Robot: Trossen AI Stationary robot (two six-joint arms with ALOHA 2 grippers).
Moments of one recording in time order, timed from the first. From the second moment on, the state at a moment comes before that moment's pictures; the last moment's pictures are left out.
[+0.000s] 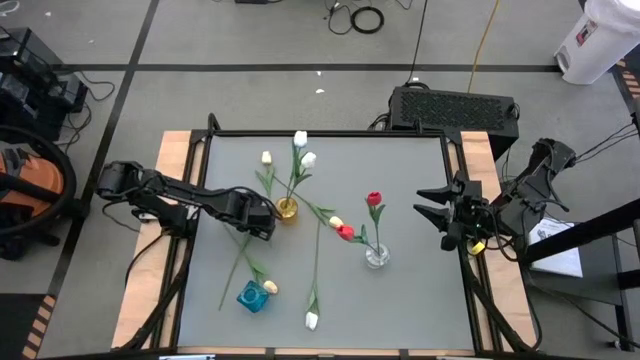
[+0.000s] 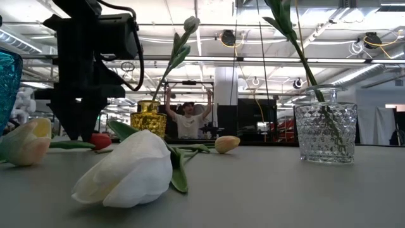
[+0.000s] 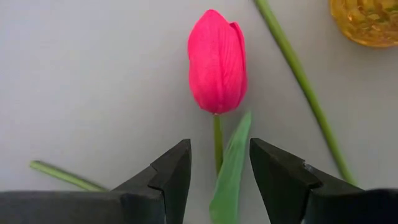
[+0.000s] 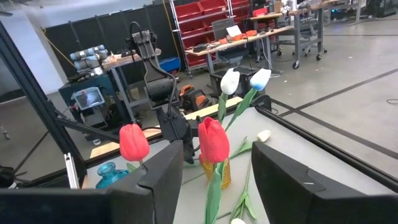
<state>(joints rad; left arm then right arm) -0.05 1.44 0.75 -0.81 -0.14 -1.19 0.77 0.71 0.86 -0.36 1.07 0.49</state>
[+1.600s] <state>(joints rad) -0.07 1.46 0.75 -0.79 -0.17 -1.19 0.77 0.71 0.86 -0.37 1.07 0.49</state>
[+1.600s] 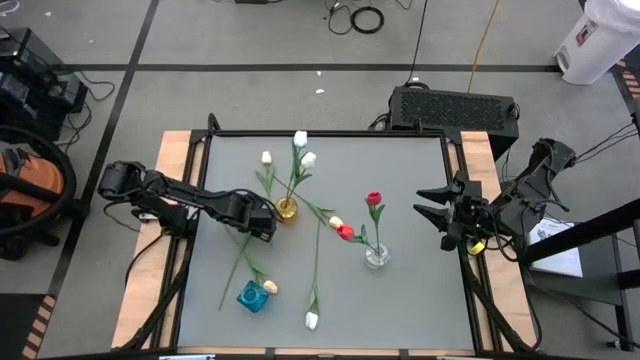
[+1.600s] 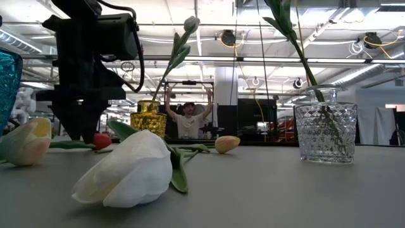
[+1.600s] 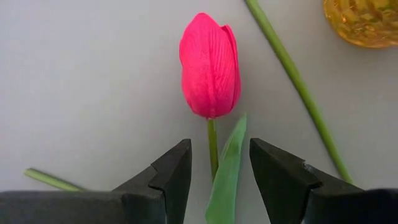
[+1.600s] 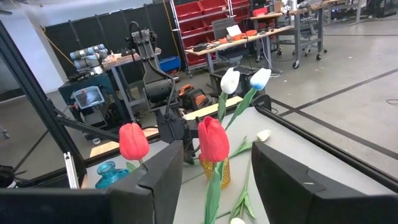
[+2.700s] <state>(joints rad) -0.07 1.46 0.73 -0.81 -0.06 -1.20 0.77 0.71 0.86 -0.37 1.07 0.52</state>
